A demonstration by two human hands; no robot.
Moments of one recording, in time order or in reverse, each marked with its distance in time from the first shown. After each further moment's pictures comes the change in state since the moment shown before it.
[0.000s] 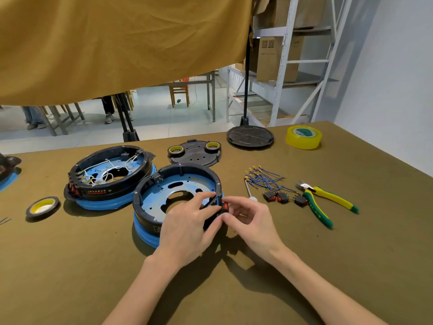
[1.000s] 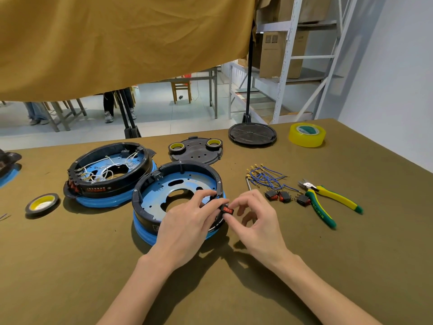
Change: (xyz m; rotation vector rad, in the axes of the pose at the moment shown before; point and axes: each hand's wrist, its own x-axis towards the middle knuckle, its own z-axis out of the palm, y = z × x) left_hand 0.002 0.001 -0.008 -0.045 -0.055 0.036; right_hand -0.004 -0.002 -0.002 -0.235 0.111 -0.231
